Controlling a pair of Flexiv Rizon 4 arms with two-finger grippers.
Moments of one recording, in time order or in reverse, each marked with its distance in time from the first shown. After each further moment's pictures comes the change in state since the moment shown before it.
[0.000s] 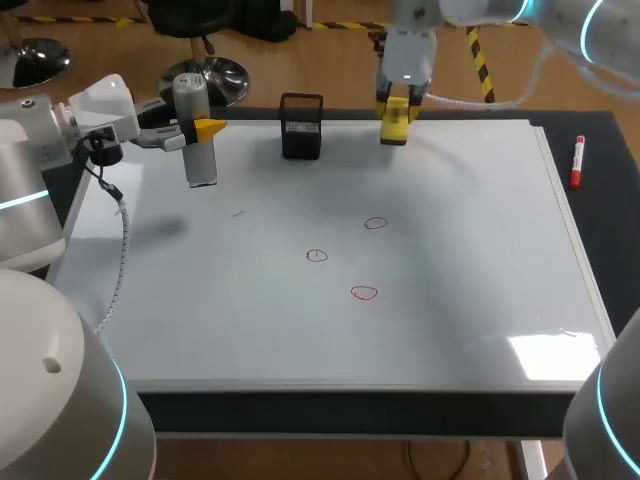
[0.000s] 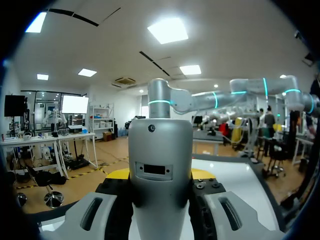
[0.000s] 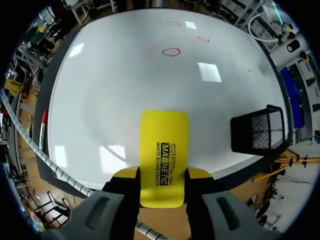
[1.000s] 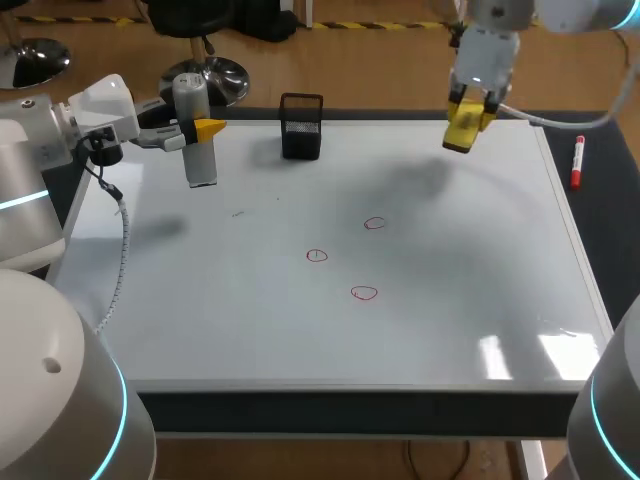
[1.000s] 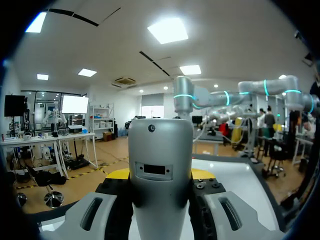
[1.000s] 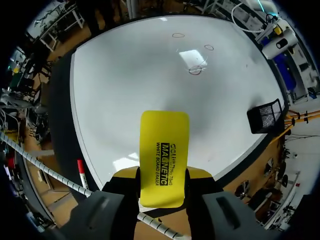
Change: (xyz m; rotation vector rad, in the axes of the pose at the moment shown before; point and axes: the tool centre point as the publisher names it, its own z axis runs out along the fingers) left arm 0.000 0.000 0.000 0.000 0.000 0.000; right arm 0.127 0.063 -0.040 0.045 -0.033 0.314
